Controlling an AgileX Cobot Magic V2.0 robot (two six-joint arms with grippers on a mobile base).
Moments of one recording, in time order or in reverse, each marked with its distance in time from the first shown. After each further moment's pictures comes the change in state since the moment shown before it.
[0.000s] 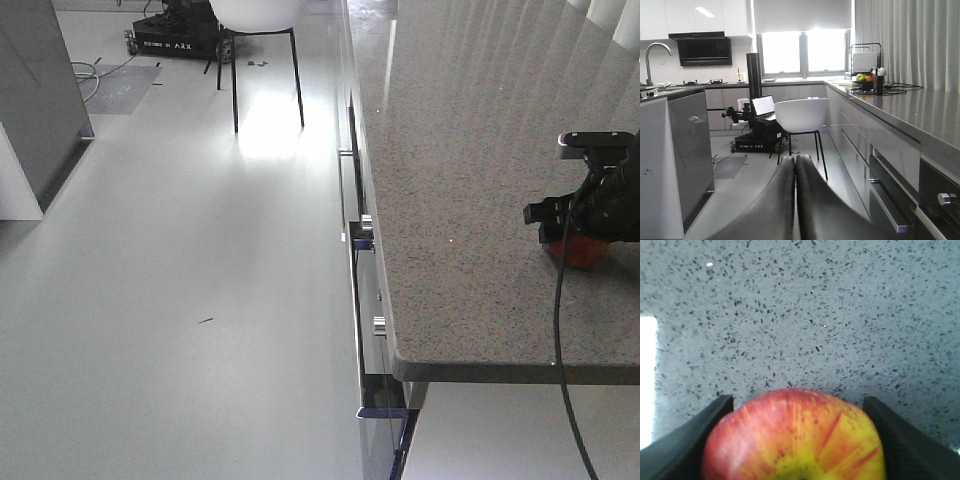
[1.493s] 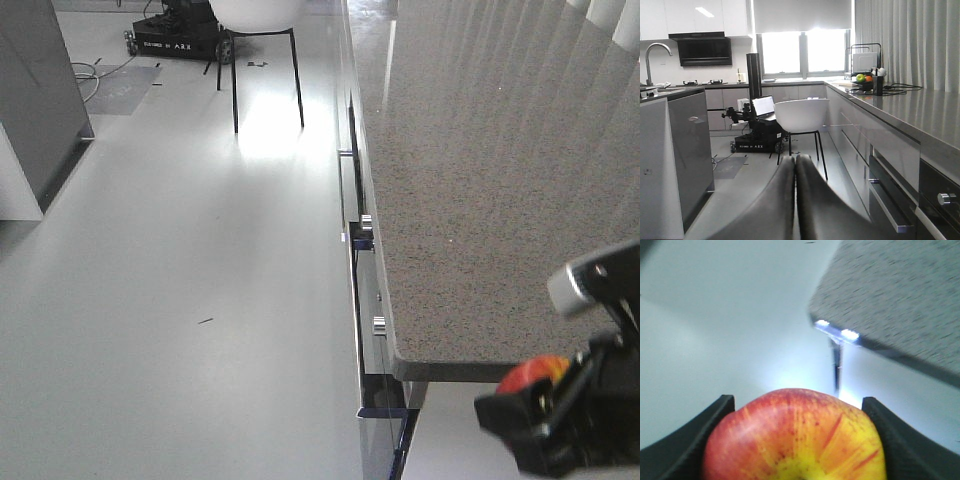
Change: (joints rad) left arm 0.000 0.000 0.000 0.000 0.000 0.000; right arm 0.518 -1.105 0.755 0.293 0.203 -0.089
